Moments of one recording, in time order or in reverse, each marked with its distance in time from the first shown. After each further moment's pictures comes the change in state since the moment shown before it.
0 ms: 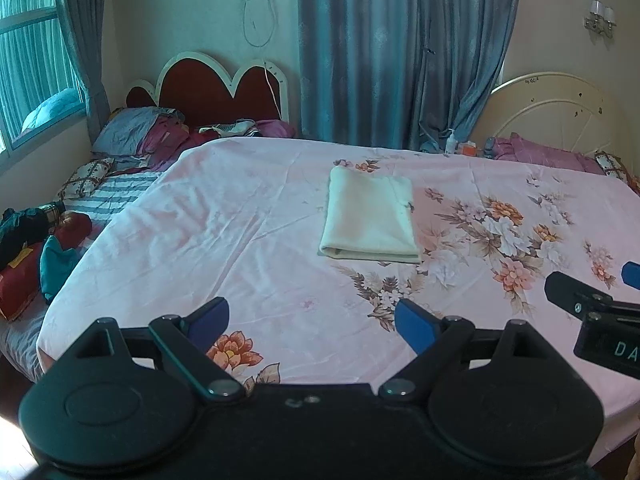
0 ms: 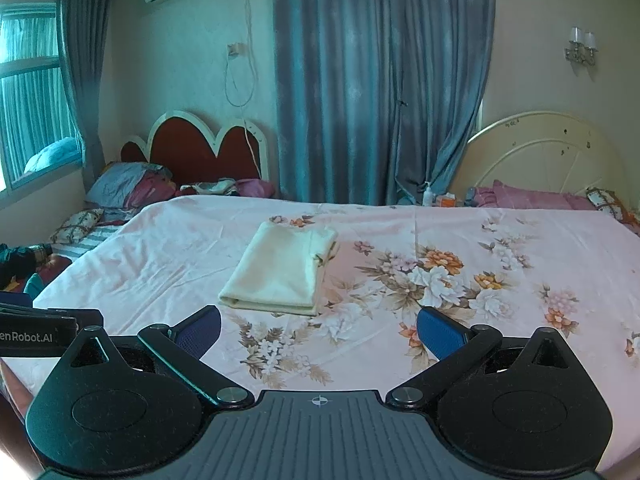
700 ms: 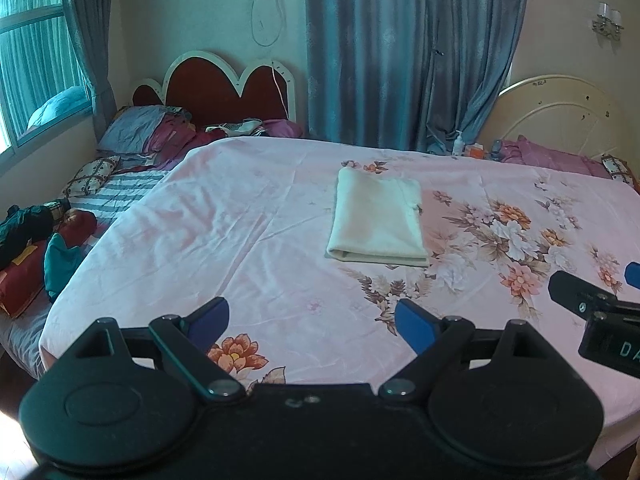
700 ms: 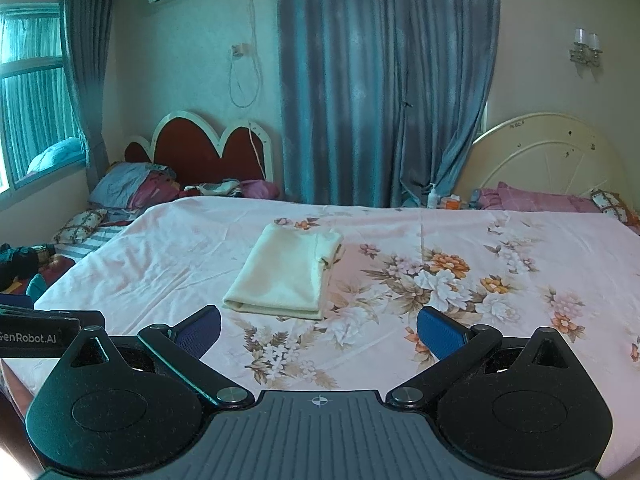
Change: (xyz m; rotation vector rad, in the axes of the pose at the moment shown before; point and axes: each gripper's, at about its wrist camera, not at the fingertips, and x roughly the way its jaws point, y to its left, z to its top) left arm 0.000 0.001 0.001 -0.013 0.002 0.024; right arm 0.006 0.002 0.005 -0.004 -0.003 0.017
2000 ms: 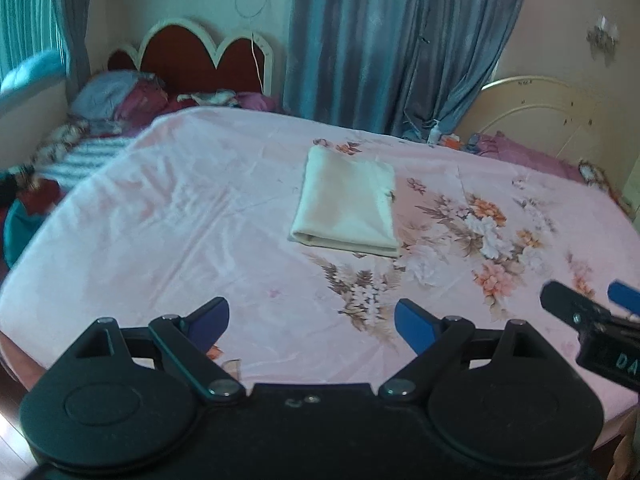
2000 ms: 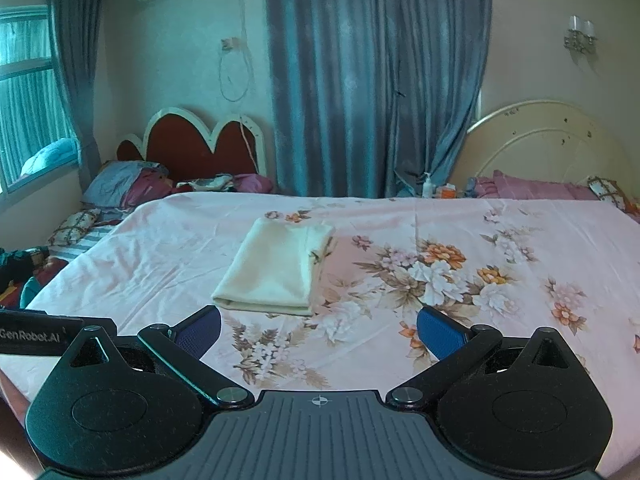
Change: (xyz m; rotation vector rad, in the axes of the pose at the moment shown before) left arm 0.041 -0.002 0.005 -0.080 0.083 -0.118; right arm 0.020 -0.018 -0.009 0.028 0.028 -0.024
